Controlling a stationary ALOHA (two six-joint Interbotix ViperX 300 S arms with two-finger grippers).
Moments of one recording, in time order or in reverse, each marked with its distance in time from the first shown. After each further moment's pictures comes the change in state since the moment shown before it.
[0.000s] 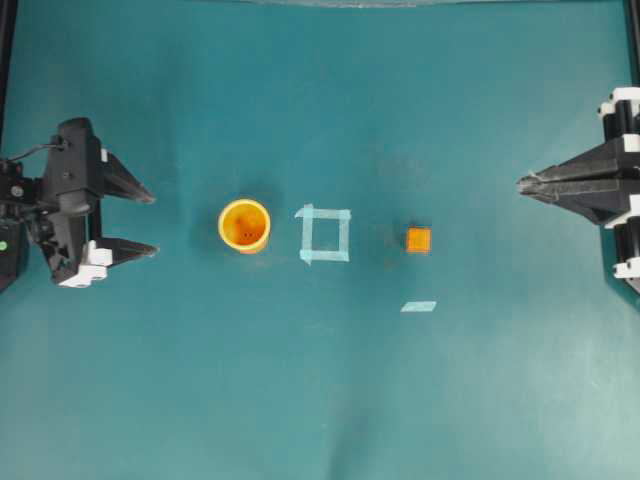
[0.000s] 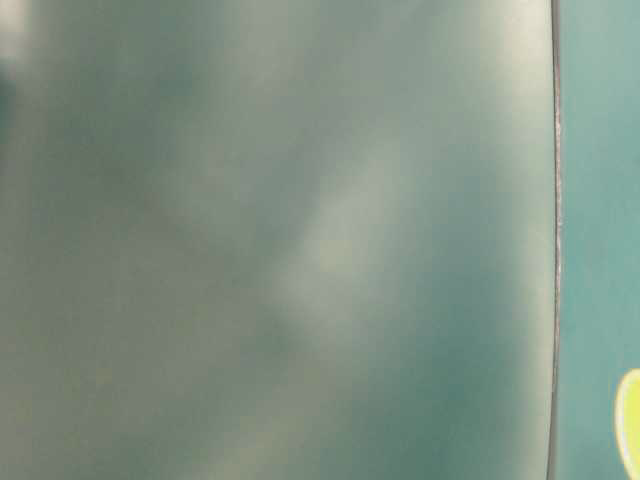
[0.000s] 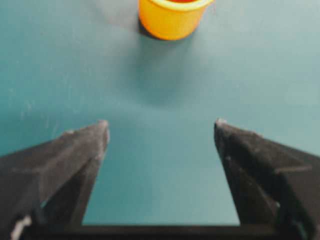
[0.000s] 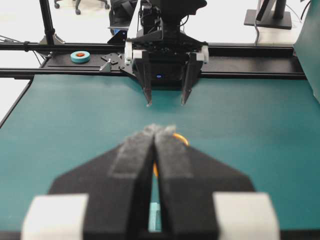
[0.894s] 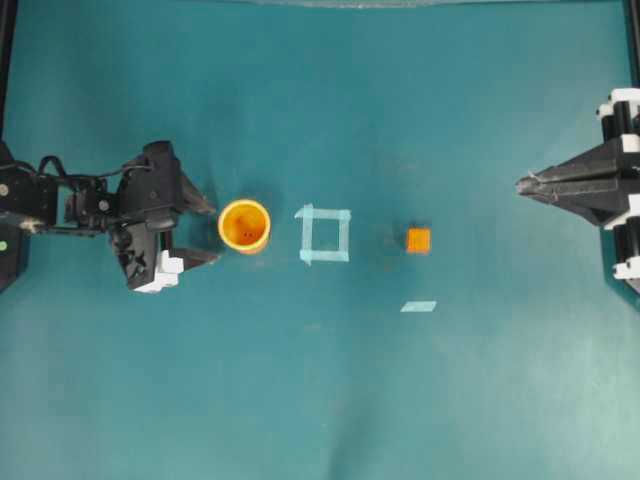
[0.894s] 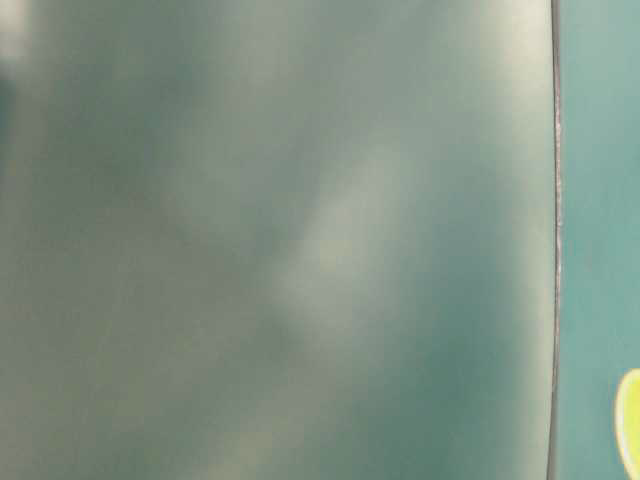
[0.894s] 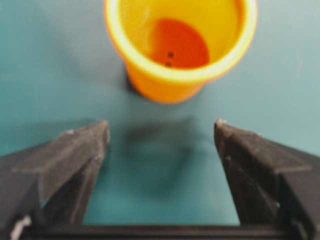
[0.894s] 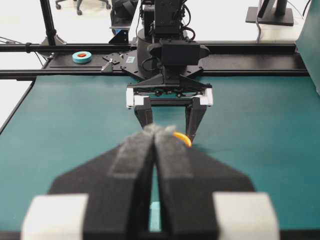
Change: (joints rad) left arm -0.002 0.486 -0.127 0.002 -0.379 0.037; right arm -0.002 0.003 0.000 0.000 0.002 0.020
